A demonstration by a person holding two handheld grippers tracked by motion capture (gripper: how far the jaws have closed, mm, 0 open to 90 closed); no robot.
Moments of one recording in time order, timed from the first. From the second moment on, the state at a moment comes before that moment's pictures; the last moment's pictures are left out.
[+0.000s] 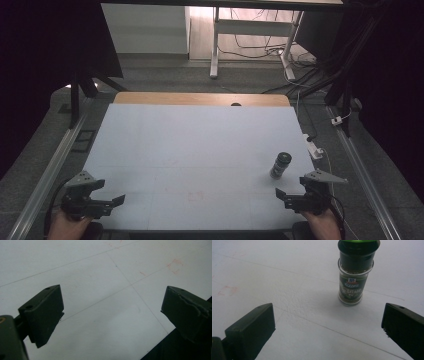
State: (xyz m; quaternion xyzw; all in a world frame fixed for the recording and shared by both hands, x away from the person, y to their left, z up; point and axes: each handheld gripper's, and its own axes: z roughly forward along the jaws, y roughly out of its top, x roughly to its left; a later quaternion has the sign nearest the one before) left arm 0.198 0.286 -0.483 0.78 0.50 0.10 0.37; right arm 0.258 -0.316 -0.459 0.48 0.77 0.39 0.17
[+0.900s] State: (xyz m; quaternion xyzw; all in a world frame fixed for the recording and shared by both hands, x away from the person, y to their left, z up) left arm 0.200 0.279 -0.484 0.79 0.50 0.10 0.34; right arm 0.262 -0.314 -0.461 0.48 0.78 0.38 0.15
